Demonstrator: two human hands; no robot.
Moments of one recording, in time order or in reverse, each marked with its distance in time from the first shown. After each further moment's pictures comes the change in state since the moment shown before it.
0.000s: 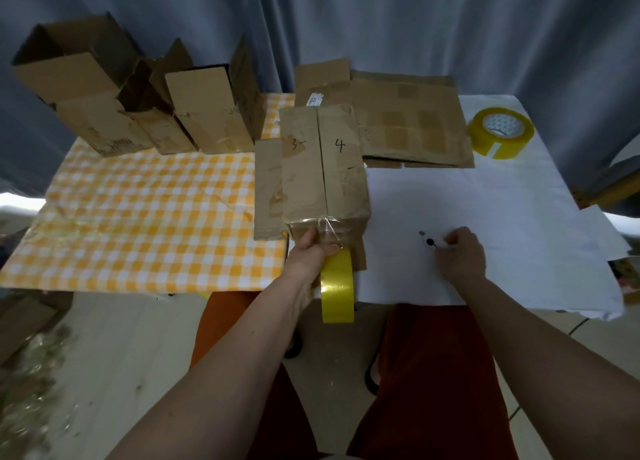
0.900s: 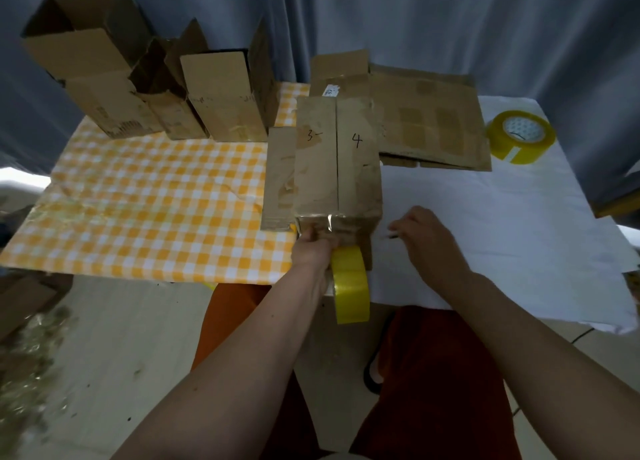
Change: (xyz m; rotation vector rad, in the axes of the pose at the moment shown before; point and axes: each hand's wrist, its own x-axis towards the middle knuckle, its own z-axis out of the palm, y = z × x) left_hand 0.013 0.003 0.001 -0.038 0.244 -0.007; right_hand -0.044 -0.070 0.004 -0.227 -0.095 -0.973
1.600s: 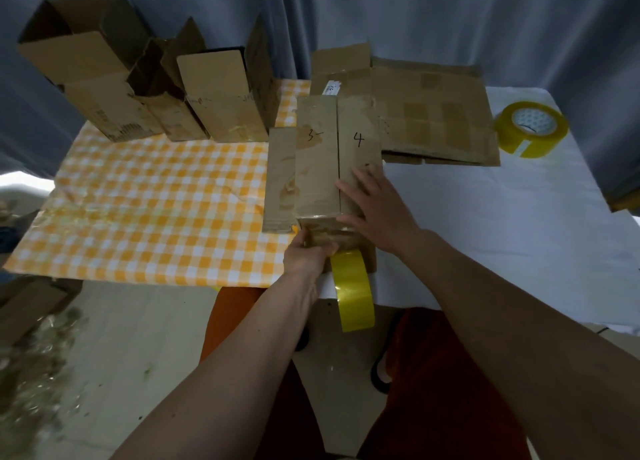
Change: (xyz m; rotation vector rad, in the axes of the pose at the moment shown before) left_hand 0.002 0.002 -0.015 0.107 0.001 0.089; right_hand 0.078 -0.017 0.035 -0.108 -0.314 0.032
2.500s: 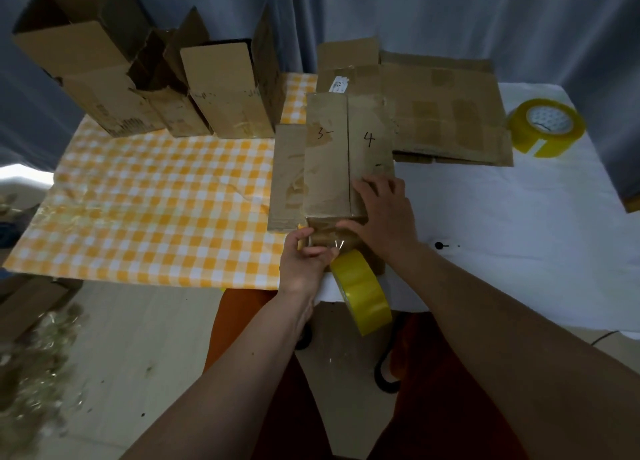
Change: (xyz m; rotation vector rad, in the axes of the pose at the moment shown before) left_hand 0.017 -0.019 -0.023 -0.025 -0.030 0.198; right_hand 0.007 -0.010 0.024 0.012 0.268 0.128
